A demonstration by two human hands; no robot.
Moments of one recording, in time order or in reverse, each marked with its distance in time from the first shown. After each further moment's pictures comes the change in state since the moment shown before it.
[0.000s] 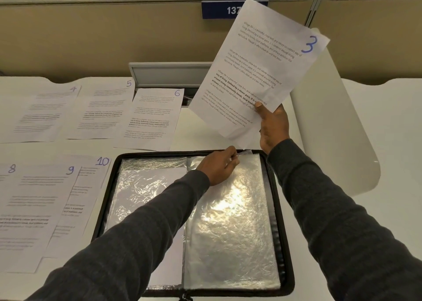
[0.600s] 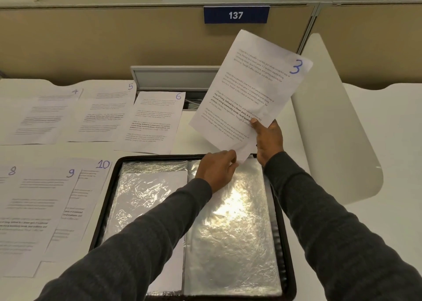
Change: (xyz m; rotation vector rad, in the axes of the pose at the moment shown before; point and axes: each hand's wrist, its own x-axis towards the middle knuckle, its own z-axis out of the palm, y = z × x) left_hand -0.005 0.007 0.005 0.289 0.325 0.080; right_hand -0.006 0.028 -0.005 -0.046 0.001 0.085
